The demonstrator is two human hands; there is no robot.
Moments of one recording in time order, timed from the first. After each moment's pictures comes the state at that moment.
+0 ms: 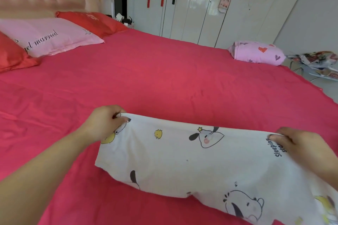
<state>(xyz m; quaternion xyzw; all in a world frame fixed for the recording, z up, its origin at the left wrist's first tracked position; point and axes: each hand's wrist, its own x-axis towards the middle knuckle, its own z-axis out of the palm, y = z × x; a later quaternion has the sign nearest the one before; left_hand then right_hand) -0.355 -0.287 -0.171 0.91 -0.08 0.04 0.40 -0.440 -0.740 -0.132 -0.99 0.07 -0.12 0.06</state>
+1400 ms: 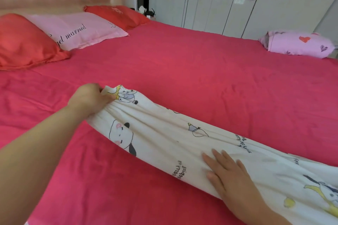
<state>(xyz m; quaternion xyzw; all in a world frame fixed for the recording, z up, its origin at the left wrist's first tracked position) -0.295 -0.178 -0.174 0.96 0.16 0.08 0.21 -0.427 -0.540 -0.257 -0.99 -0.09 0.08 0.09</state>
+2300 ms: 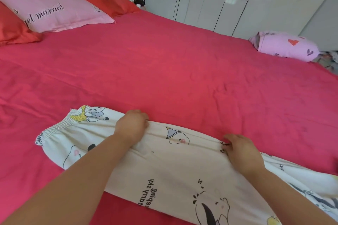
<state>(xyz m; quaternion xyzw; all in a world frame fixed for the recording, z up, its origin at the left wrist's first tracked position) -0.252 -0.303 -0.297 0.98 -0.06 0.03 0.16 -0.320 -0.603 -0.270 -1.00 0.06 -0.01 0.08</state>
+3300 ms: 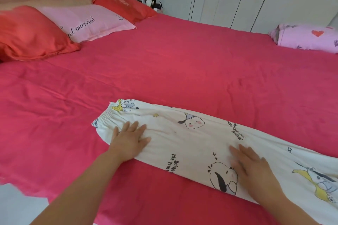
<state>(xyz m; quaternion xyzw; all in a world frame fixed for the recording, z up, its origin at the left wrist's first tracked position) -0.368 -0.243 -0.289 0.99 0.01 -0.10 0.13 -0.429 -0.577 -0.269 -0.99 -0.01 0.01 0.13</state>
